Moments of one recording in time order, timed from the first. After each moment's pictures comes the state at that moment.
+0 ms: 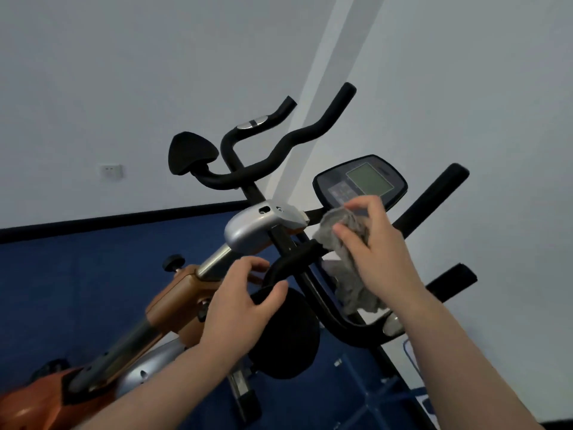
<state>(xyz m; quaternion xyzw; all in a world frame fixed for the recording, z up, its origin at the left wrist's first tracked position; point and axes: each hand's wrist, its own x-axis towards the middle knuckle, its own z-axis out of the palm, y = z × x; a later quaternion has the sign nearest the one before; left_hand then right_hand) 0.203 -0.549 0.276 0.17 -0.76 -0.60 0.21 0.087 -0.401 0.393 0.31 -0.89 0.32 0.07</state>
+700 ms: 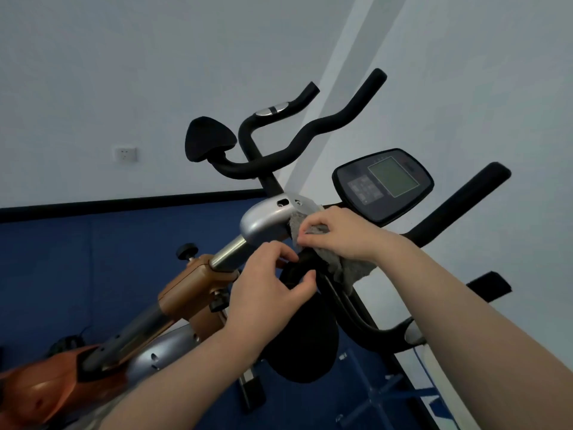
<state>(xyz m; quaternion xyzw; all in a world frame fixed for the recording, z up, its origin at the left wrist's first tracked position) 0.188 -0.545 0.287 0.18 -0.77 -0.56 0.22 0.027 -0.464 0.375 0.41 -0.88 0.10 -0.21</state>
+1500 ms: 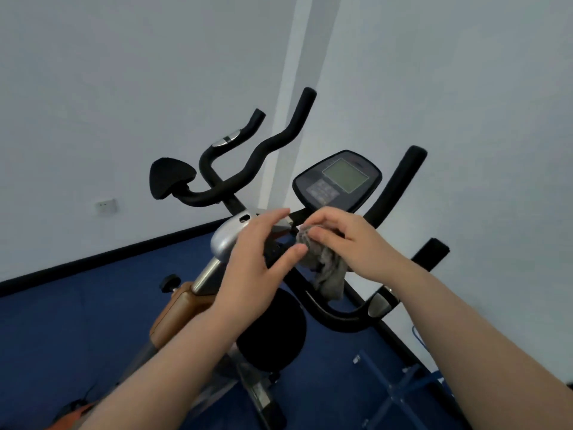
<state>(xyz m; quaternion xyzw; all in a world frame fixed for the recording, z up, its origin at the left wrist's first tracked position) 0.175 -0.546 0.339 -0.02 -0.79 -0.56 0.26 0.077 -0.384 0.402 0.38 -0.82 0.41 -0.11</state>
